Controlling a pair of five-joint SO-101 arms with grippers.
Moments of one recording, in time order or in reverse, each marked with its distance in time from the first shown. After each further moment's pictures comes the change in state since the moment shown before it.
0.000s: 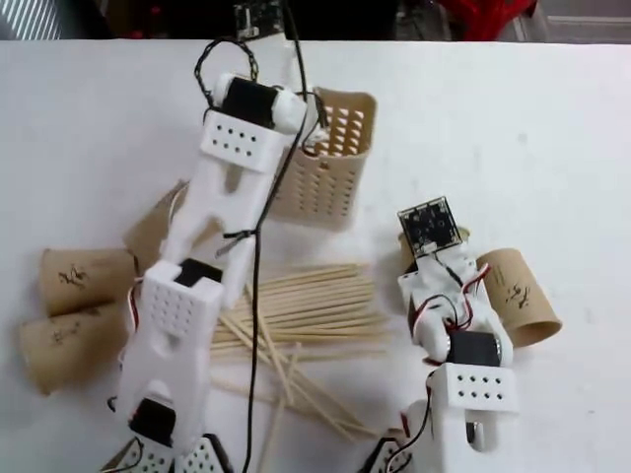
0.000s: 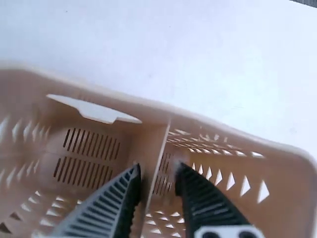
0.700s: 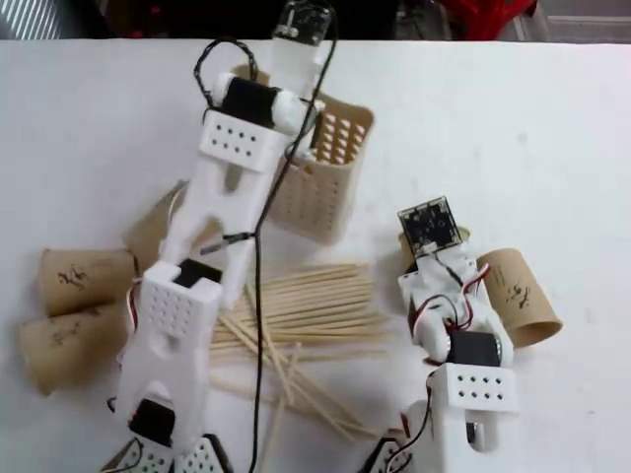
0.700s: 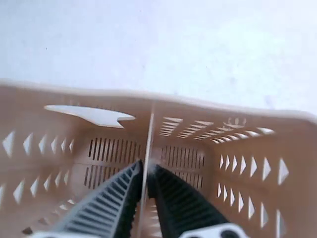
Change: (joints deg) left arm -0.2 -0.2 0.5 2.1 -27.0; right arm 0.0 0.0 0.0 0.0 0.0
